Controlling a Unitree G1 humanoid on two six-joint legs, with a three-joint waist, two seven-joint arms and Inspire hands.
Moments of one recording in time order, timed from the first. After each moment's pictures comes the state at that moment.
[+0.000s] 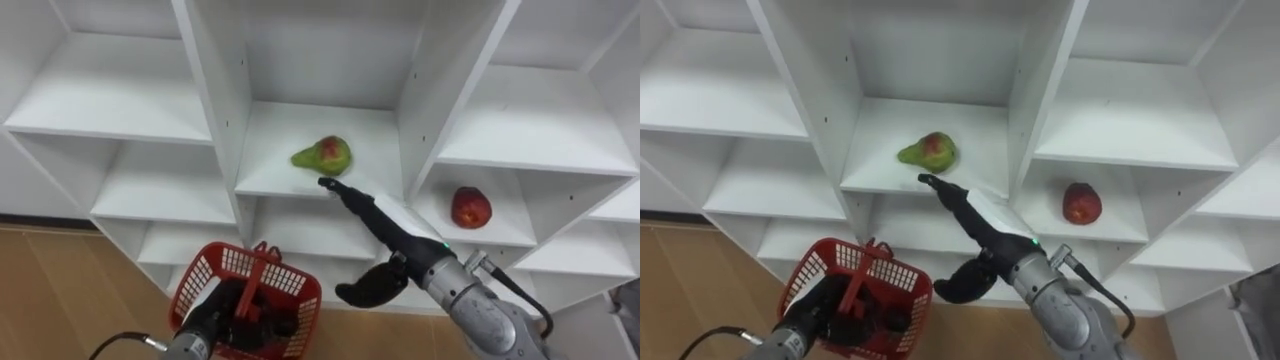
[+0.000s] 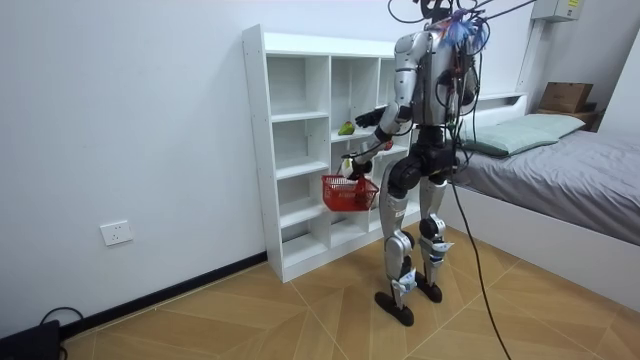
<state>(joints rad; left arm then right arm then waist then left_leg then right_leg) 0.06 0.26 -0.23 0.75 0.07 -0.19 -0.05 0.06 -0.39 0.40 0.00 -0.40 -0.17 0.11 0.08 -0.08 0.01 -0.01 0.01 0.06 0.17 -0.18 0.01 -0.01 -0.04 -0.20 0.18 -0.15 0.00</state>
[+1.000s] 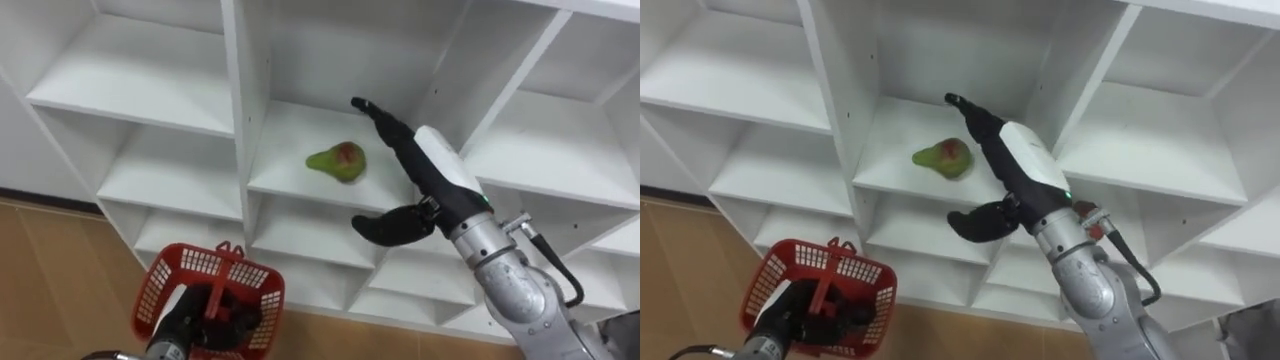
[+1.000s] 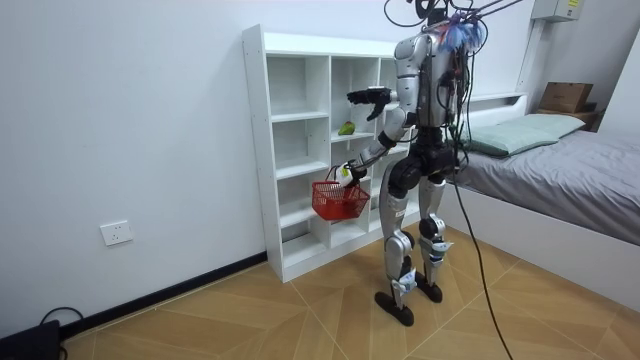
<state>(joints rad) 0.08 0.25 -0.09 0.75 0.08 -0.16 -0.01 -0.03 -0.39 0.28 -0.05 -0.39 -0.18 0.00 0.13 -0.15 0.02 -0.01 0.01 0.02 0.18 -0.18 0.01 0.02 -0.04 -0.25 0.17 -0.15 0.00</state>
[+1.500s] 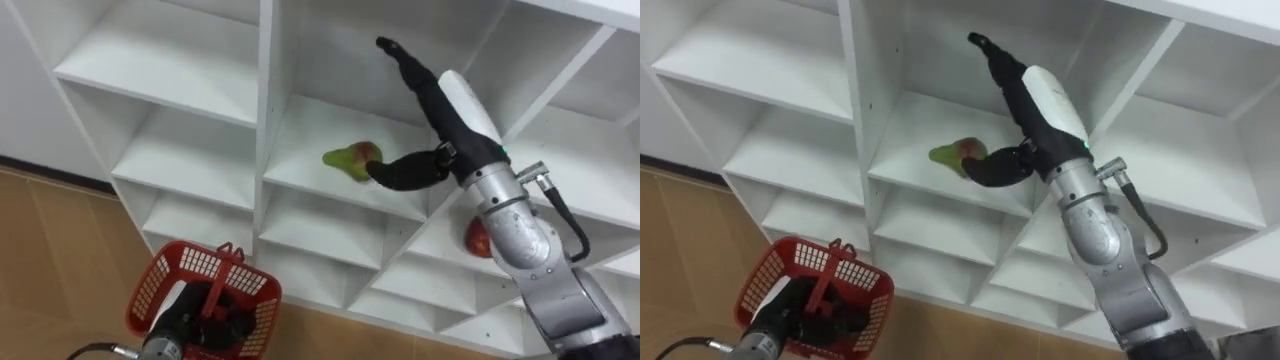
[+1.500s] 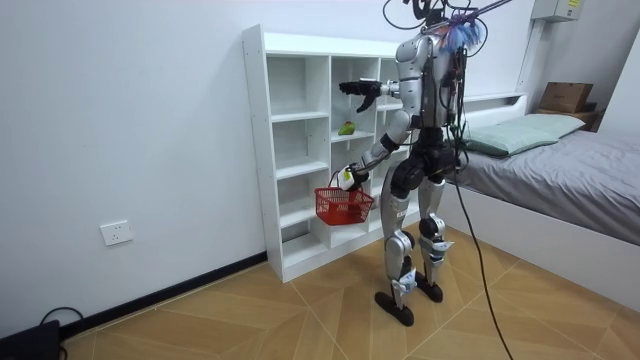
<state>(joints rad) 0.08 0.27 -0.09 0.70 0.17 -0.13 -0.04 -0.23 -0.43 0.22 0.15 -0.26 -0.18 -0.07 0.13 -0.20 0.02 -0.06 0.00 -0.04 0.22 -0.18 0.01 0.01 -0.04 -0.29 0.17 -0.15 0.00</state>
